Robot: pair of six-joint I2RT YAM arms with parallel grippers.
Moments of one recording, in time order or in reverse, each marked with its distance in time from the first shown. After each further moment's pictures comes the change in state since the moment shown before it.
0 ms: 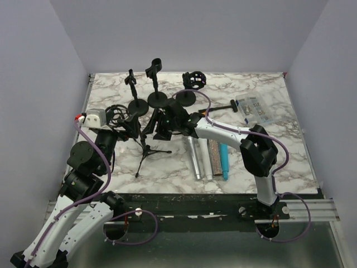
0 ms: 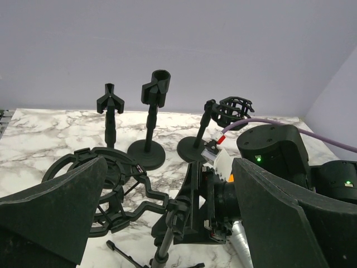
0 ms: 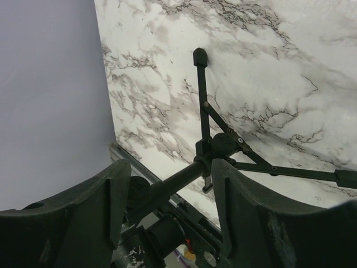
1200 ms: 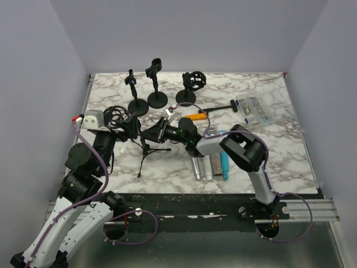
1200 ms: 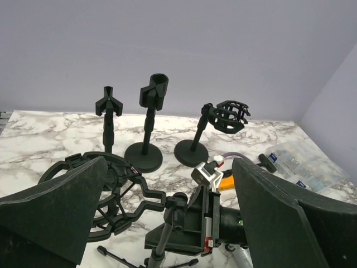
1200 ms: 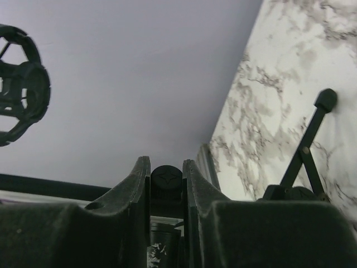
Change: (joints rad) left arm 0.000 -0.016 0.000 0.001 0.002 -0.015; right arm -0.019 0.103 -0.426 1.168 -0.186 0.176
